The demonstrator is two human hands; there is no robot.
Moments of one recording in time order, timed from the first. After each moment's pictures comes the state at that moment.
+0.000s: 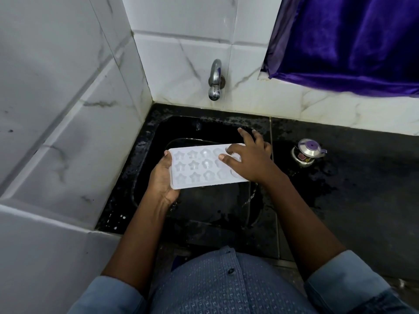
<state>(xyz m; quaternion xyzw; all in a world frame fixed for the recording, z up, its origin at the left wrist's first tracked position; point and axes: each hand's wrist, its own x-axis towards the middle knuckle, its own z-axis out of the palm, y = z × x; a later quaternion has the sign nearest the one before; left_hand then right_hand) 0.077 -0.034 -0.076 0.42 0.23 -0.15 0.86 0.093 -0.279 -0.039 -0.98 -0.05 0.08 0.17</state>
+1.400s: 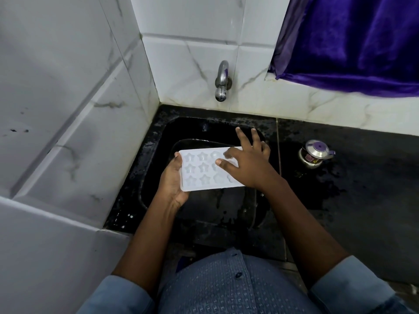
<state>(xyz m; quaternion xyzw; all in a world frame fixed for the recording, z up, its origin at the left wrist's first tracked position) 0.068 -0.041 -0.071 0.43 0.22 -0.17 0.86 0.084 -0.254 -0.039 -0.98 -0.08 0.07 0.16</state>
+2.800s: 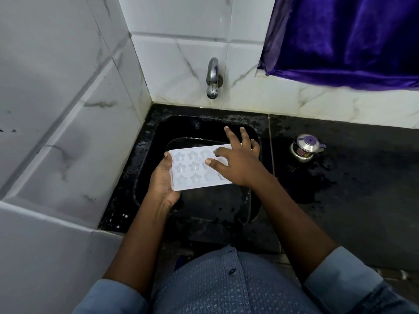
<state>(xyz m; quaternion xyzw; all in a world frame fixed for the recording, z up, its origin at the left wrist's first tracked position) 0.061 -0.037 -0.073 0.41 0.23 -0.16 0.87 0.071 -0.248 -0.034 -0.98 -0.09 0.08 0.16</state>
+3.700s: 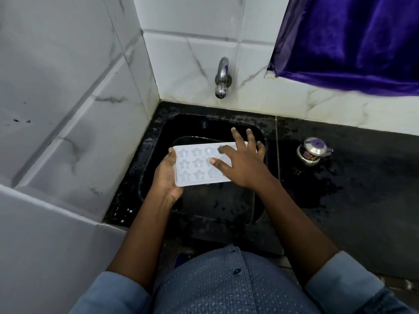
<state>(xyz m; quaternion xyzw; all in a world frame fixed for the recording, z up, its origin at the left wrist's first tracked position) 0.065 -0.029 -0.075 0.42 0.22 -0.15 0.87 0.071 -0.242 -0.042 -0.98 -0.08 0.07 0.15</state>
